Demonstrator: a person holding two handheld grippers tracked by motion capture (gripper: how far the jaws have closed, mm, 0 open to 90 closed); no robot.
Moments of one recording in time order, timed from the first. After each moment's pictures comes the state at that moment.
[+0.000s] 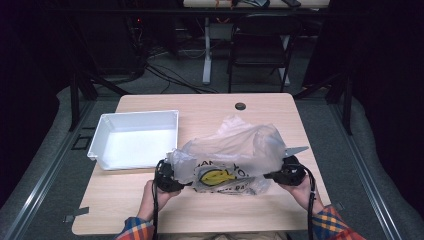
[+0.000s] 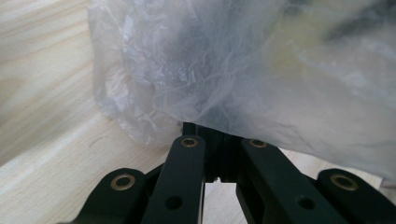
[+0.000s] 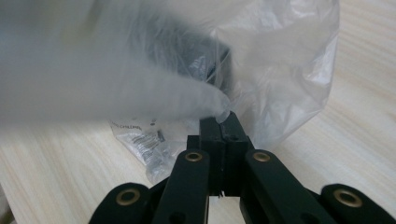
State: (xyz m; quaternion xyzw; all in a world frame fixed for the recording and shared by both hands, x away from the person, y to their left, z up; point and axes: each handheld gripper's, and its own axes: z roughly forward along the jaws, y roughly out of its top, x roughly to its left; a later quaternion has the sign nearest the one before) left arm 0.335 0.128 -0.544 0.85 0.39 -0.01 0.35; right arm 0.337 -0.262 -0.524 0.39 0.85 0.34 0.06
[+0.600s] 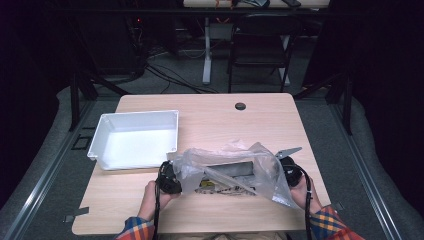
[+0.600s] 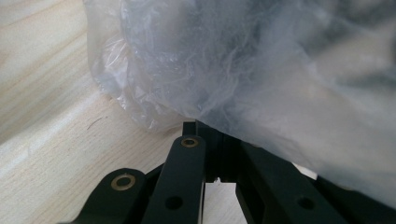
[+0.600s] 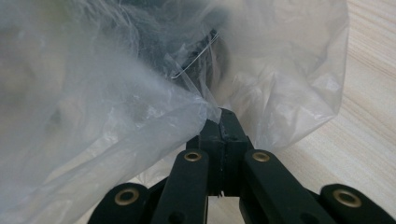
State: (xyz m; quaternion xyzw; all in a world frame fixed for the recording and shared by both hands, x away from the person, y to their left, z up) left arm 0.337 0.122 -0.557 0.86 0.40 0.00 0.31; right arm 0.344 -0.257 -0.539 0.39 0.87 0.31 0.05
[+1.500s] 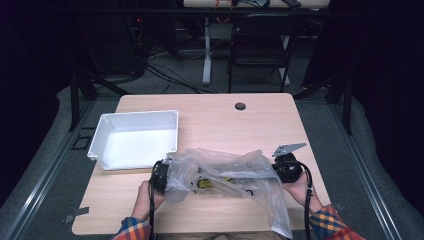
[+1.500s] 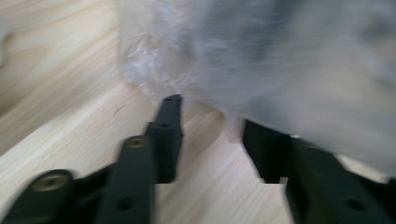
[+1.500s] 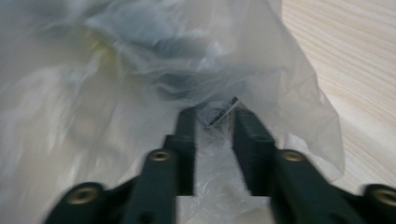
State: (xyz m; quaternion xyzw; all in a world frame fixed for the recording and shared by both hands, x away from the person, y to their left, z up) left arm 0.333 0.145 -0.544 0.86 0.39 0.00 0.32; right arm 0.345 -0.254 -0.520 0.36 0.85 0.38 0.05
